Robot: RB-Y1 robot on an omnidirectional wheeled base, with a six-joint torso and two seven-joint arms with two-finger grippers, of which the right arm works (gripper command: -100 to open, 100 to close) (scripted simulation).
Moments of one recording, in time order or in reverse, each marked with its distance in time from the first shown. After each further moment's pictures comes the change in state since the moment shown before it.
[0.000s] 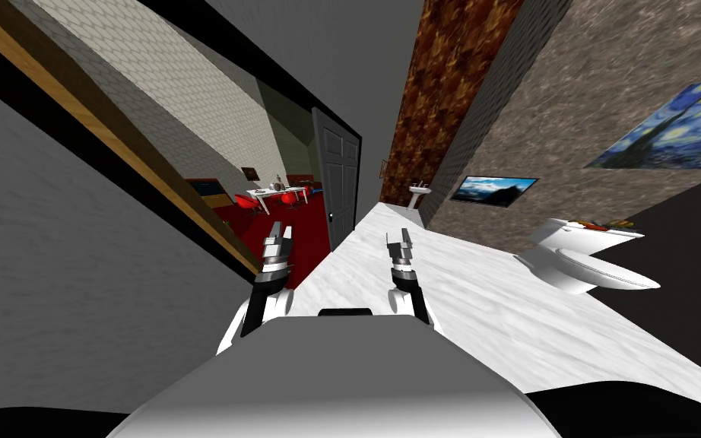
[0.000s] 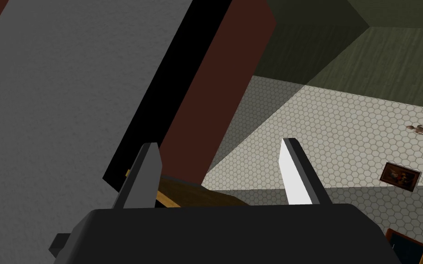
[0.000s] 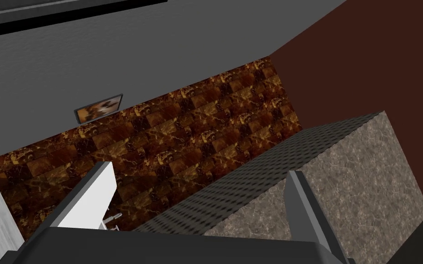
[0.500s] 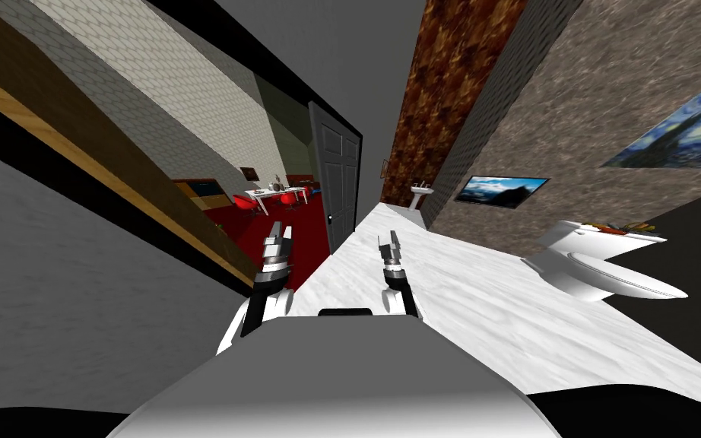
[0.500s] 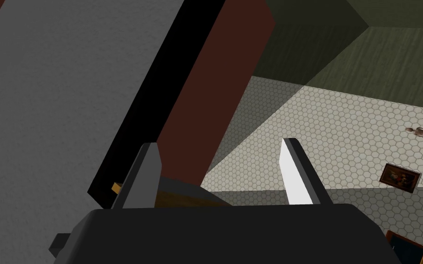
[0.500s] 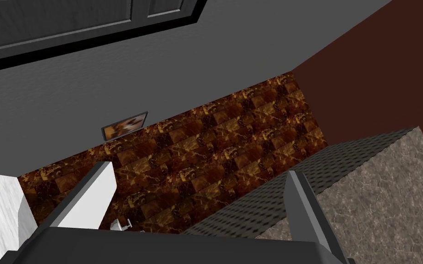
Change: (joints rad) arm -0.046 -0.011 0.067 0.114 0.014 -0.023 0.006
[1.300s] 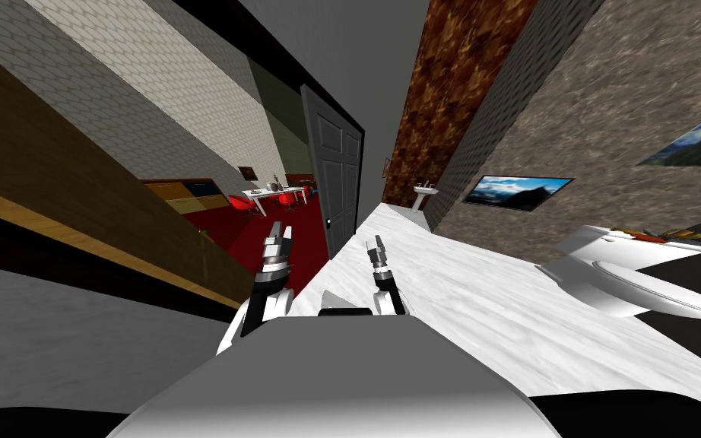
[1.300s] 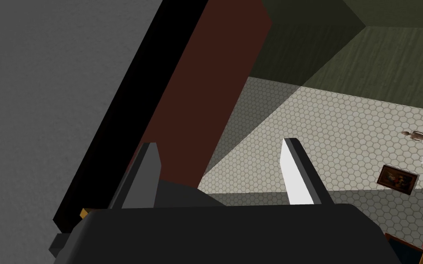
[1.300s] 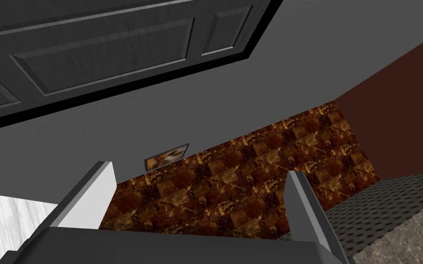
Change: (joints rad) arm -0.063 -0.025 0.112 0.168 0.016 -0.026 -0.001
